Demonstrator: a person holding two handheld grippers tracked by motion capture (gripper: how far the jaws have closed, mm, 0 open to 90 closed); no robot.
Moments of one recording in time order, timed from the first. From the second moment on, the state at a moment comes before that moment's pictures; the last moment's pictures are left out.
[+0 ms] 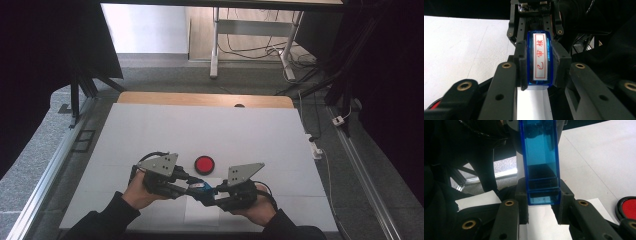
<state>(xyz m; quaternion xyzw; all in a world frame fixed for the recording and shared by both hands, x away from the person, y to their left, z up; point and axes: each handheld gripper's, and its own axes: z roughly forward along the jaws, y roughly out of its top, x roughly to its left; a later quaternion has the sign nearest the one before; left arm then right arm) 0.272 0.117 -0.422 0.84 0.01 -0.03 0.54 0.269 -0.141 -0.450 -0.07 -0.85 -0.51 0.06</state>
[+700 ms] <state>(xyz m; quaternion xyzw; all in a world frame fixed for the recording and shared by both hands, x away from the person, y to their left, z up) 0.276 0.132 -0.418 0.83 0.06 -0.03 0.55 0.266 -0.144 -0.455 -0.07 -0.87 -0.48 0.03</state>
